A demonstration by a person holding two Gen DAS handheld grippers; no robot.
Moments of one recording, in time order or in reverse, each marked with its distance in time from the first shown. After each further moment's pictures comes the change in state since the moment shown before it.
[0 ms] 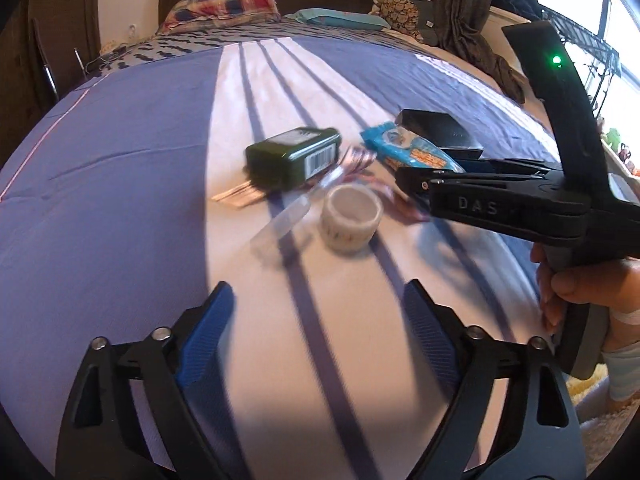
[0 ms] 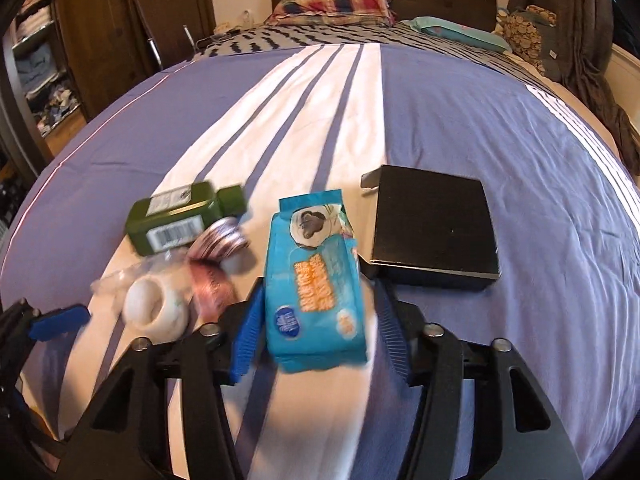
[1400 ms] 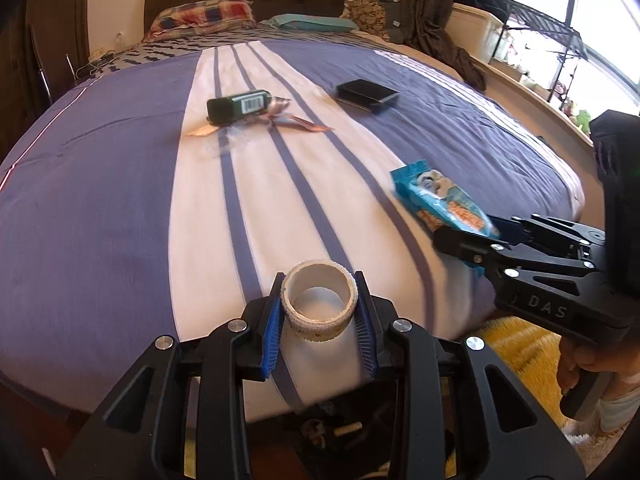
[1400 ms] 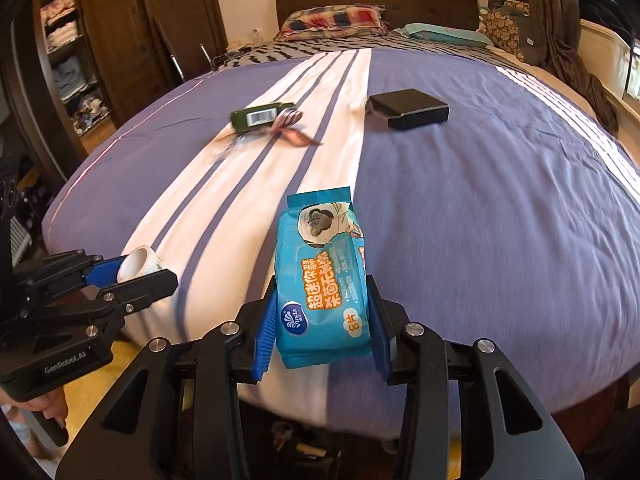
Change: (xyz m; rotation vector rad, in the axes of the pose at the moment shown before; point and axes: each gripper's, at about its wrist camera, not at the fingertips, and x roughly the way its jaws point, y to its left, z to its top) left arm -0.084 -0.058 -0.100 0.040 -0.020 -0.055; right arm -0.120 0.004 -0.155 0.043 -0.064 0.074
